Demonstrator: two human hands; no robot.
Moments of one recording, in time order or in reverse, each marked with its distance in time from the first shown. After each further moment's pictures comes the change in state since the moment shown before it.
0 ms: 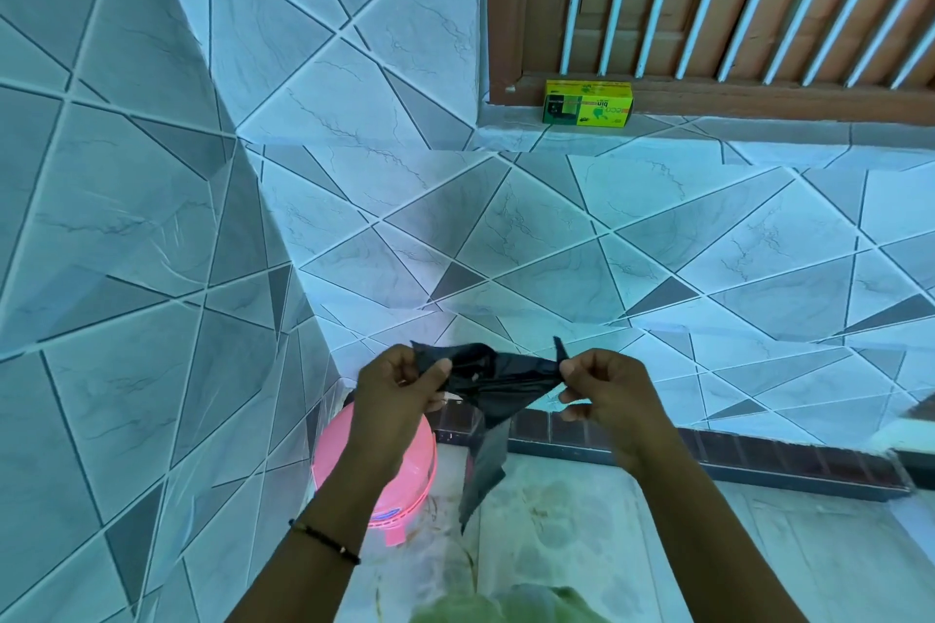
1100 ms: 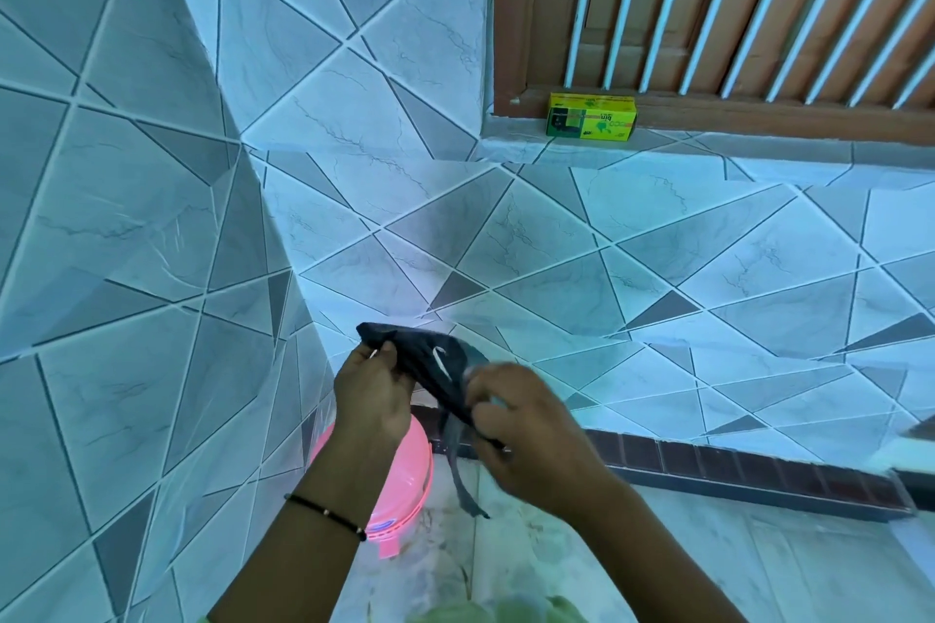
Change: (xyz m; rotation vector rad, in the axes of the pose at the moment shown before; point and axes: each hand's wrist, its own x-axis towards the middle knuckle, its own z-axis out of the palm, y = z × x) left_hand 0.029 0.016 0.003 -0.741 0.236 -0.286; right_hand -0.017 0.000 0.053 -0.775 -0.193 -1.259
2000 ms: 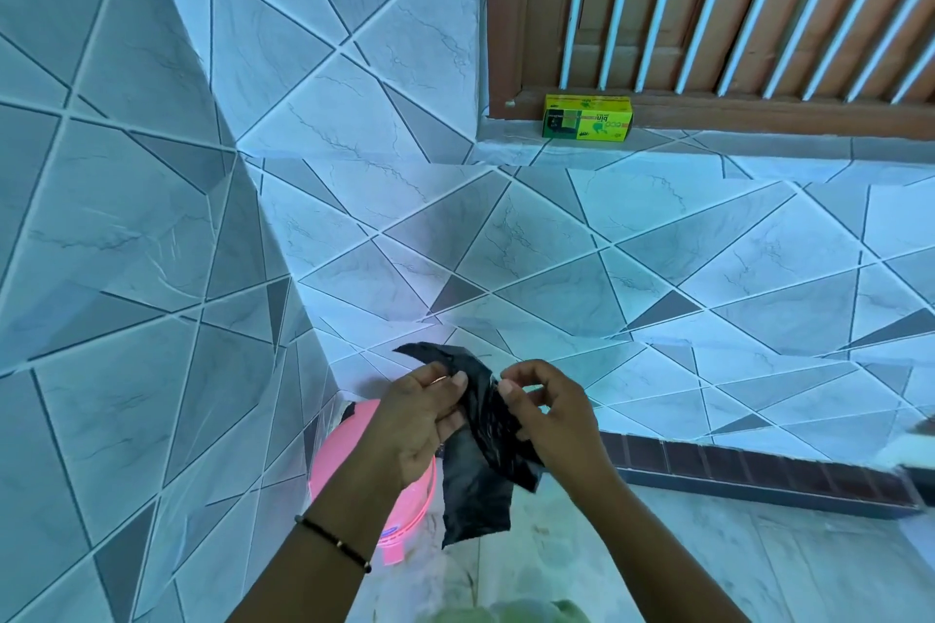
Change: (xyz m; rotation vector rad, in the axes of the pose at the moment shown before) left_hand -0.016 -0.019 -0.002 0.340 -0.403 -0.215; right_hand -0.009 0.019 0.005 0.570 0.107 0.969
